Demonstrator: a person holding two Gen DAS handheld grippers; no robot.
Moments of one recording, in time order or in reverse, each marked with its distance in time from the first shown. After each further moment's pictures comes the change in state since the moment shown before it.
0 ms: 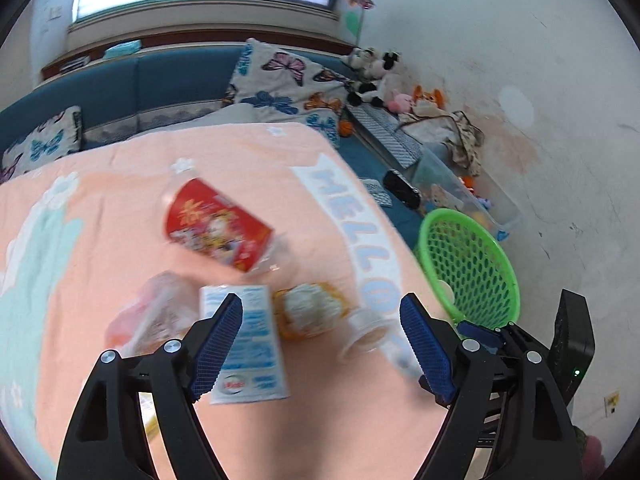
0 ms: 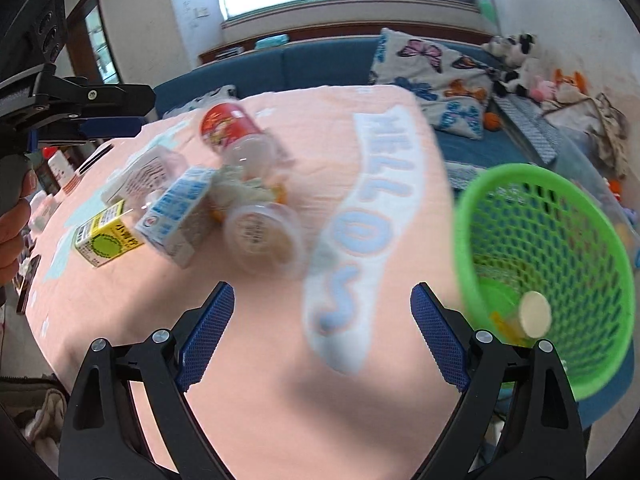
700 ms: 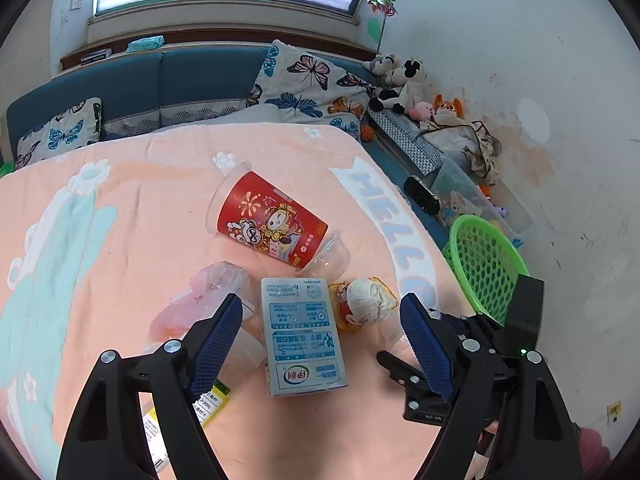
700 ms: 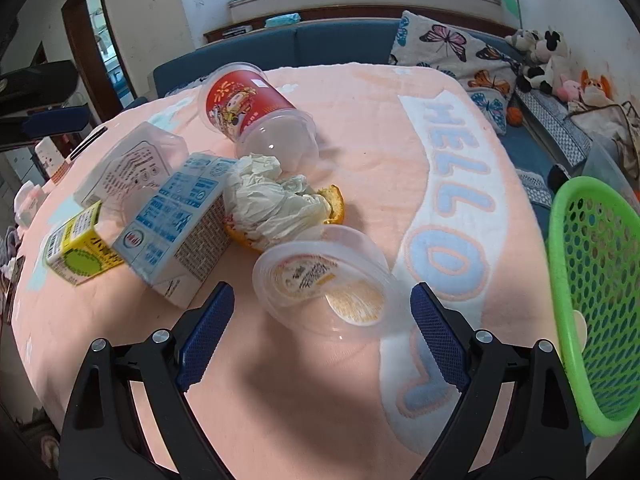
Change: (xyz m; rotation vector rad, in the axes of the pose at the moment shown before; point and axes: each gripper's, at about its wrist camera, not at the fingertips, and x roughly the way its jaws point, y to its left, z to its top) left arm -0.013 0.042 -0.007 -0.029 -0.012 0.027; right arm 0.079 0.029 0.023 -0.002 0.064 -0.018
